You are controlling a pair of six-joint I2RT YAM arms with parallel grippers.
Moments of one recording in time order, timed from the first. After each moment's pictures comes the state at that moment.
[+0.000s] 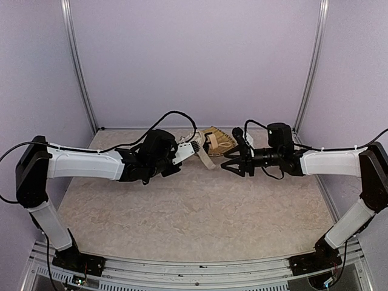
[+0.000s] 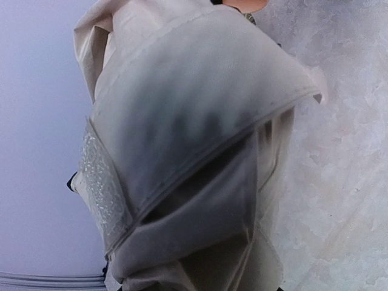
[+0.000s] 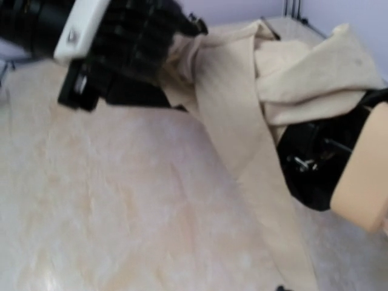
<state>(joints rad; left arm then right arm) -0.88 1.72 1.13 0.04 -0.46 0.70 0.51 1.54 0.88 0.25 -0.77 -0.26</state>
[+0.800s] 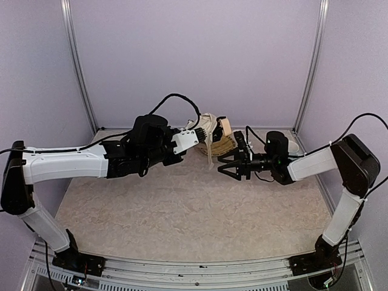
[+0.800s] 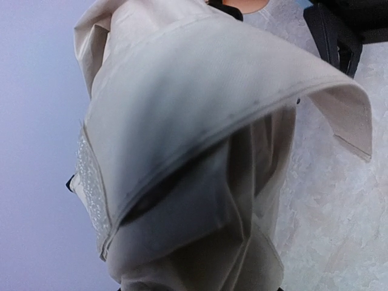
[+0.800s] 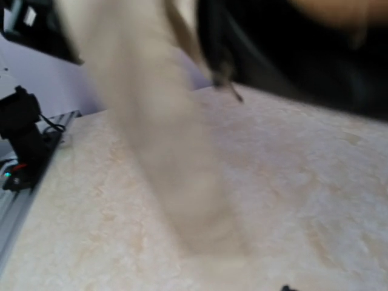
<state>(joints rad) -0.95 1.58 1.18 0.03 -0.42 0.82 0.48 1.74 0.80 0.77 -1.01 0.00</state>
